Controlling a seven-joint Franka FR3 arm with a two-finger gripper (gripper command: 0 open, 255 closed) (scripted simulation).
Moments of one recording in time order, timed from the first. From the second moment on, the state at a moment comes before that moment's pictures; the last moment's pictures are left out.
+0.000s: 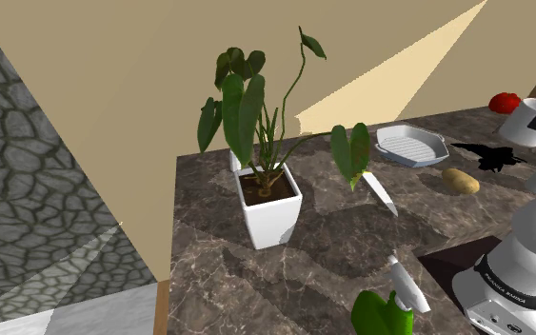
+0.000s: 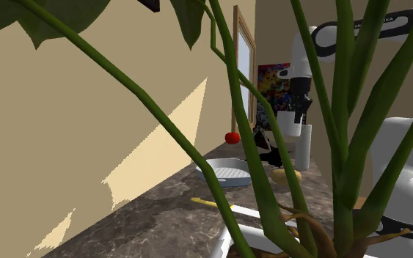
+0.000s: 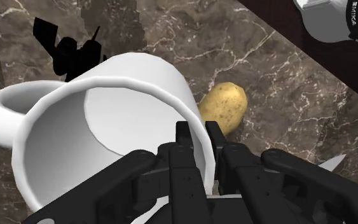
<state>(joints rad) -0.41 -0.94 -0.55 -2.51 -0.40 1.68 -0.86</state>
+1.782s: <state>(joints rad) -0.47 -0.90 -0.85 -2.64 -0.63 1.91 -1.01</state>
